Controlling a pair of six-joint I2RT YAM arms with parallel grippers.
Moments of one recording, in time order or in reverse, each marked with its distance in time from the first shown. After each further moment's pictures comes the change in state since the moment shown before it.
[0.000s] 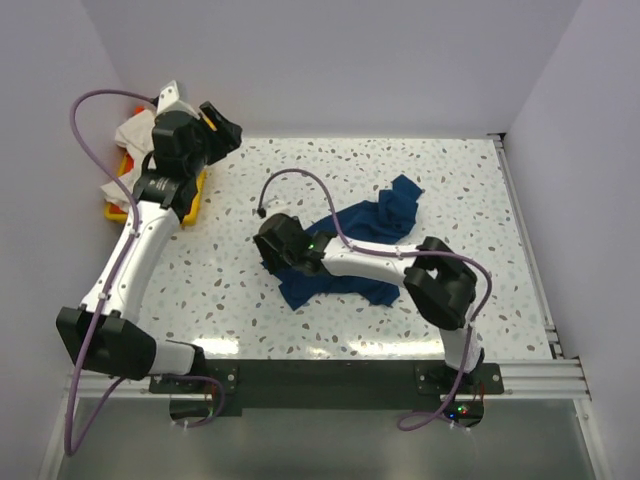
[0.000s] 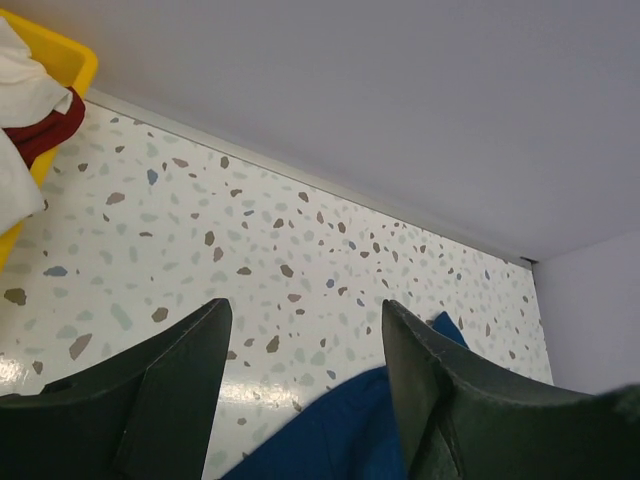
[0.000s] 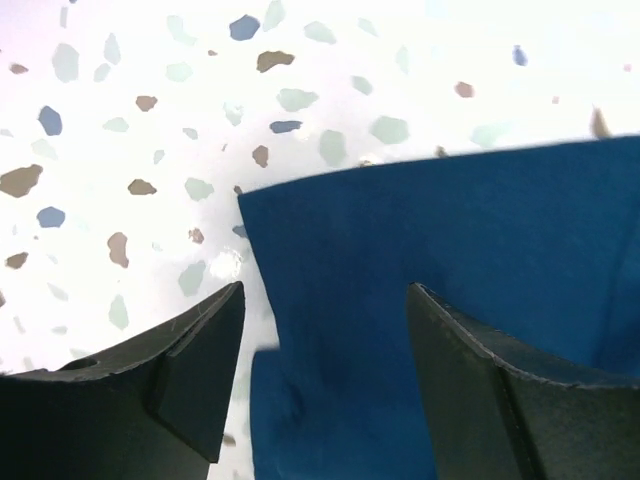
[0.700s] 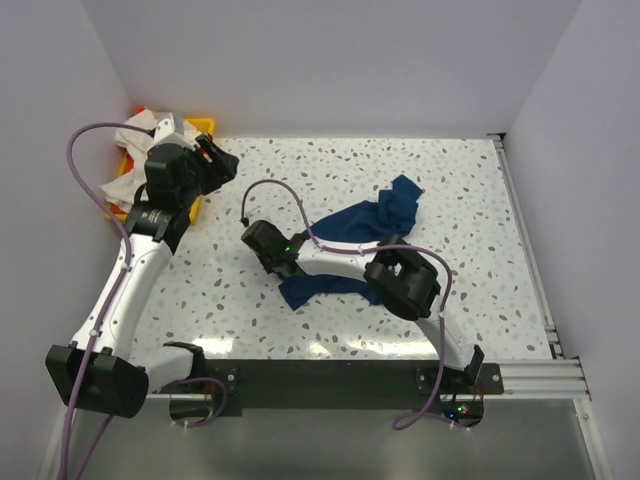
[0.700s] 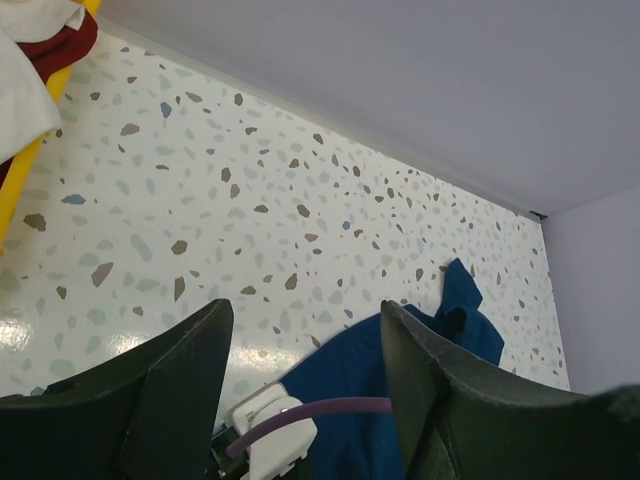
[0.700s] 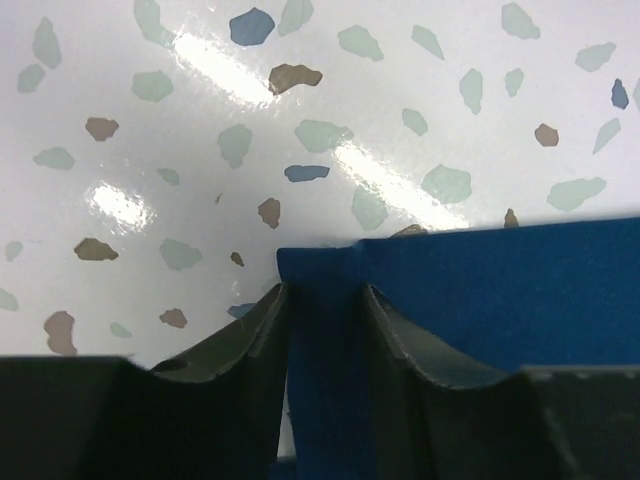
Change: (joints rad) left arm 0.023 -0.200 -0.233 -0.017 0.061 -0.002; right arm 0.016 0.282 0.216 -0.015 0.031 -0.070
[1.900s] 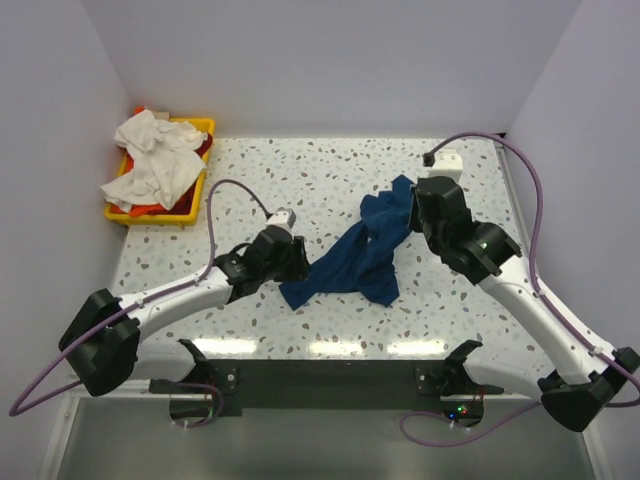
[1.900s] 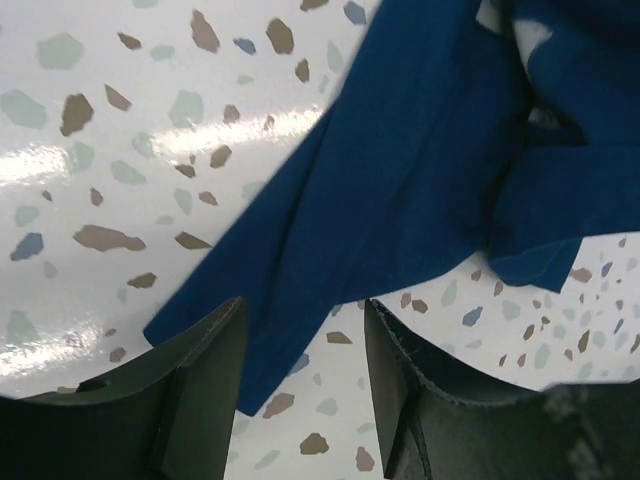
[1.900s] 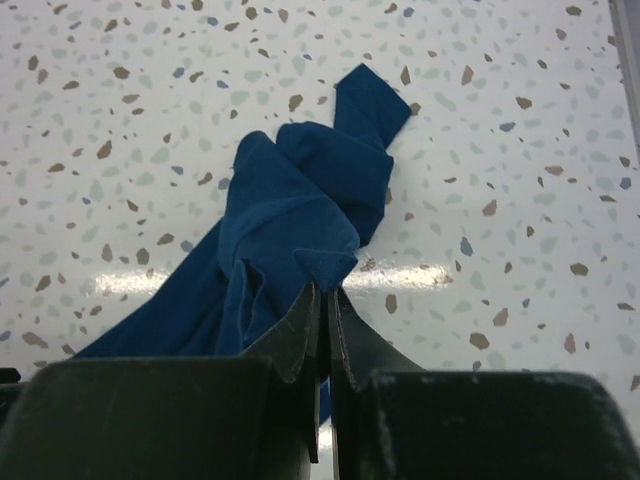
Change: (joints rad) left arm -0.567 0.097 -0.444 0.098 -0.098 -0.069; right arm -0.412 -1.137 -0.429 -0.370 0.209 0.039
